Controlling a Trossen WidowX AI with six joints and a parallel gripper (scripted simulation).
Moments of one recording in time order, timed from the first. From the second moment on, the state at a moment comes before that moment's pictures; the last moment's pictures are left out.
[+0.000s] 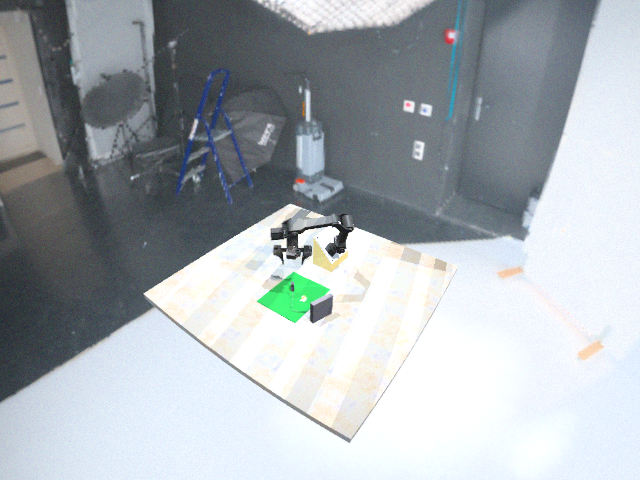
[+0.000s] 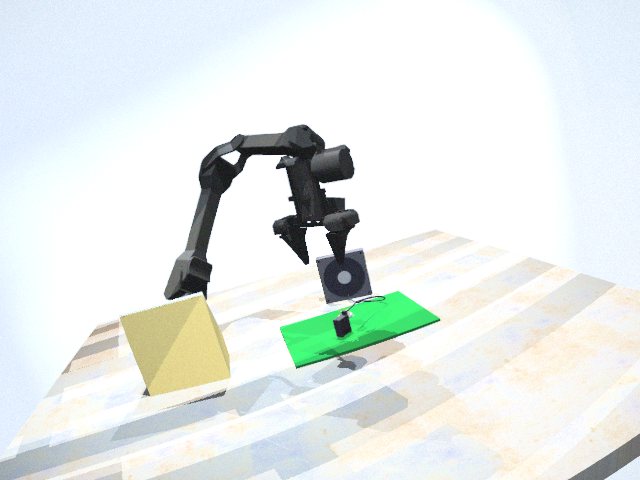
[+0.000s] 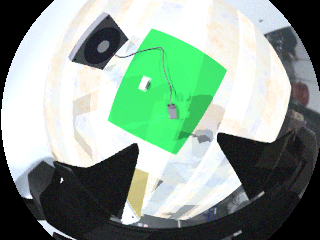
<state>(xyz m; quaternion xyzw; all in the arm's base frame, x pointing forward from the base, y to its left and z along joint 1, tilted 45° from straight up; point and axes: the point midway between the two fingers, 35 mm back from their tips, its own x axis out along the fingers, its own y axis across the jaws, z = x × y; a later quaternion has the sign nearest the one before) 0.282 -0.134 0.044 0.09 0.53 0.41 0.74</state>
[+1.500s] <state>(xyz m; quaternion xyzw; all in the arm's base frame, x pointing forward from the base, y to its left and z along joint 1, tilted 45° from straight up) 0.302 -0.043 -0.052 0.08 0.52 0.41 0.74</state>
